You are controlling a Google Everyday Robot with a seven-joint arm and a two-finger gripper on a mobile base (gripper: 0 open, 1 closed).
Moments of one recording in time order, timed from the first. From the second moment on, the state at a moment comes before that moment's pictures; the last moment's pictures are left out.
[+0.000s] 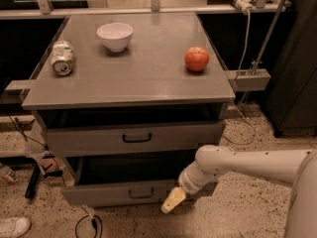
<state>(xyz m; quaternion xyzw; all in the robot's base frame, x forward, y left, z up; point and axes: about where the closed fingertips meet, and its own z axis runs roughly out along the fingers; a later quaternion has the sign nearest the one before) 0.486 -0.074 0.425 -0.44 0.87 0.20 0.10</state>
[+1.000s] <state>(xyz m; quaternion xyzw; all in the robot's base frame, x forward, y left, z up) 0.460 -0.090 0.426 -0.43 0.88 0.20 0.07</state>
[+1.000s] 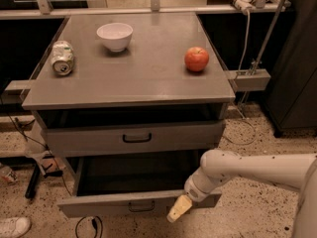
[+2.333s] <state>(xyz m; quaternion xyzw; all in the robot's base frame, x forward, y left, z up) 0.413 -0.113 0.426 -0.41 0.89 0.20 0.02</state>
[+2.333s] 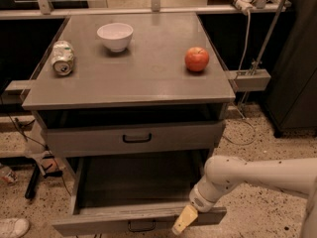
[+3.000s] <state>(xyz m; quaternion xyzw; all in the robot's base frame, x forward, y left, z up) 0.391 -0.124 0.414 -0.39 0.90 0.21 -0.01</state>
